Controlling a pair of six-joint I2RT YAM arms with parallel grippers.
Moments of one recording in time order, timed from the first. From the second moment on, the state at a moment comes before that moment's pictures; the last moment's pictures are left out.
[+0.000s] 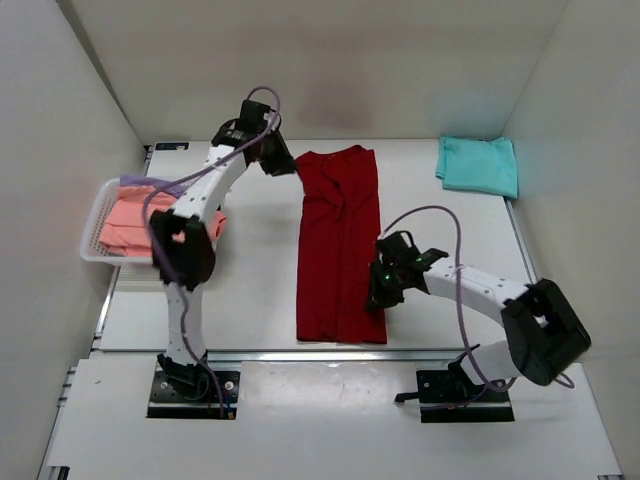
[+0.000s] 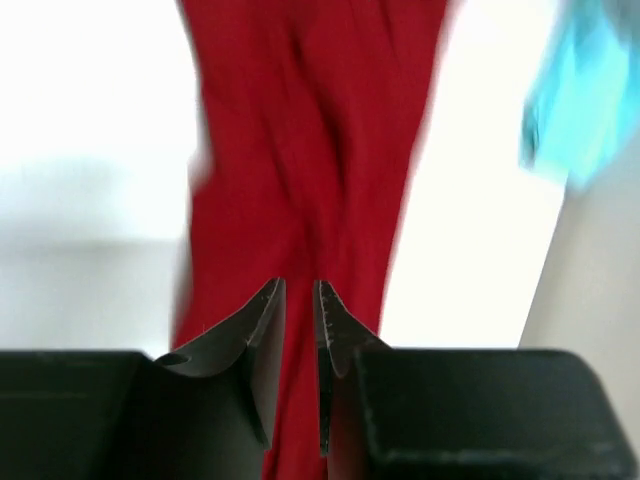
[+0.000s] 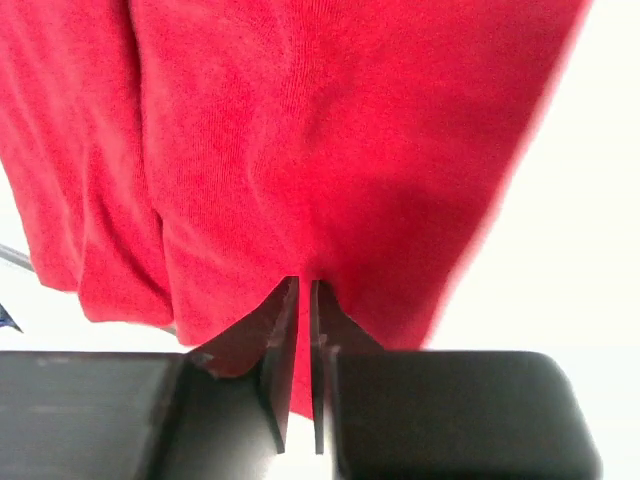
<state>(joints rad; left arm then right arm) -0.28 2.30 2.23 -0.74 0.22 -0.73 0.62 1.44 0.72 -0.44 -0.25 0.65</state>
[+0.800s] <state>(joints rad) -0.66 1.32 0.67 -0.52 0.22 -0.75 0.58 1.20 0.55 -0.54 -0.24 0.66</state>
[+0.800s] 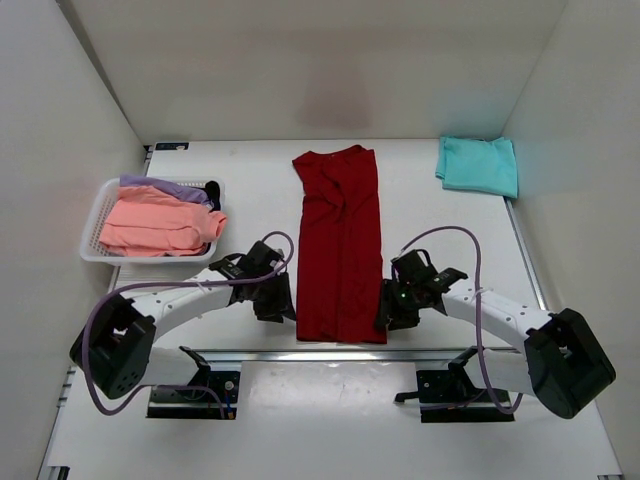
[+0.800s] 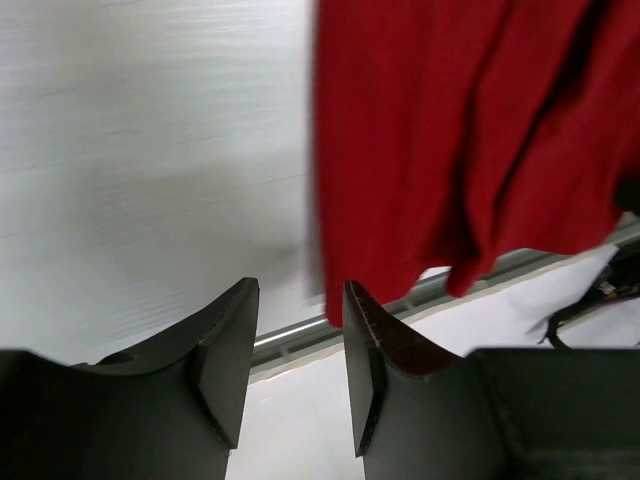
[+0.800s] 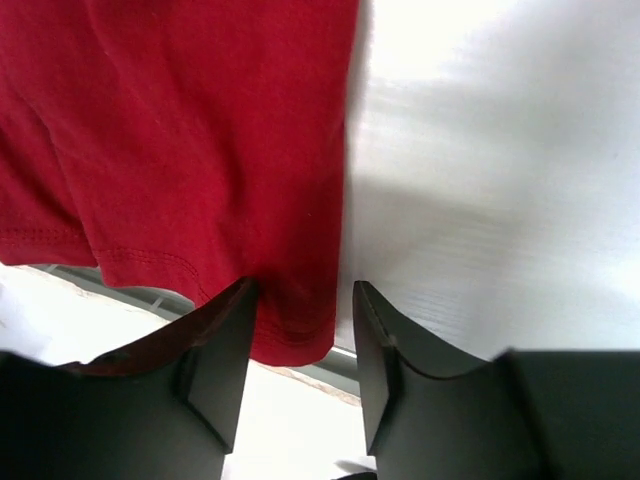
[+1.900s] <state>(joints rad) -0.76 1.29 0.55 -0.47 0.32 -0.86 0.58 1.20 0.50 -0.56 -0.55 0.65</state>
